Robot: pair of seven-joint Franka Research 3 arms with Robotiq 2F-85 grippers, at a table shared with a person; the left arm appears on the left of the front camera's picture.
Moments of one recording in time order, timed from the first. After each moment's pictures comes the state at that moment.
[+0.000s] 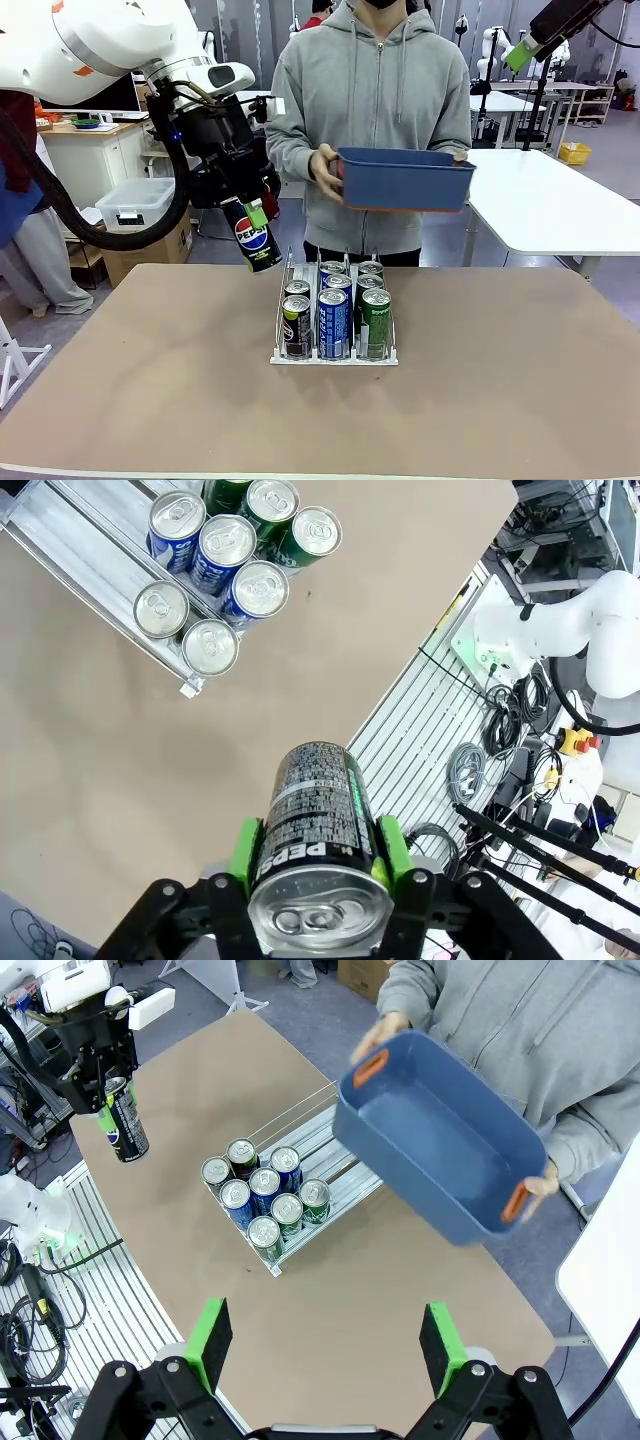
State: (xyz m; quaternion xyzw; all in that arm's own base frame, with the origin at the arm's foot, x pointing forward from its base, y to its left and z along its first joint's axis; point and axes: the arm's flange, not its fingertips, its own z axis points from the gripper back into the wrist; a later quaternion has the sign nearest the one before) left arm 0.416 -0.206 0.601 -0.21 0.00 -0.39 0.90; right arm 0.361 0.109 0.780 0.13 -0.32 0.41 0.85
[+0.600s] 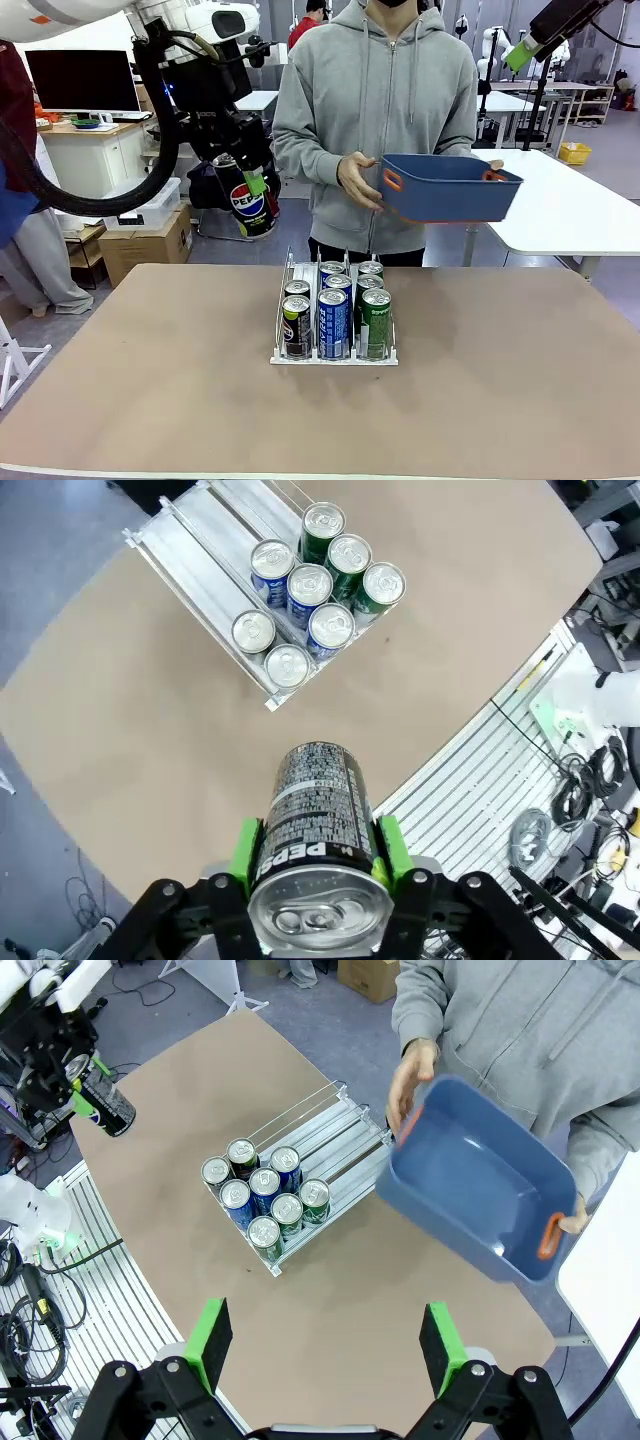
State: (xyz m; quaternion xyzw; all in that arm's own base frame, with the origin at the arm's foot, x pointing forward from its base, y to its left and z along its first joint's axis) left arm 0.344 -0.227 0.668 -0.08 -0.12 -0.34 0.93; right arm 0.361 0.109 0.780 0.13 -0.32 0.41 0.85
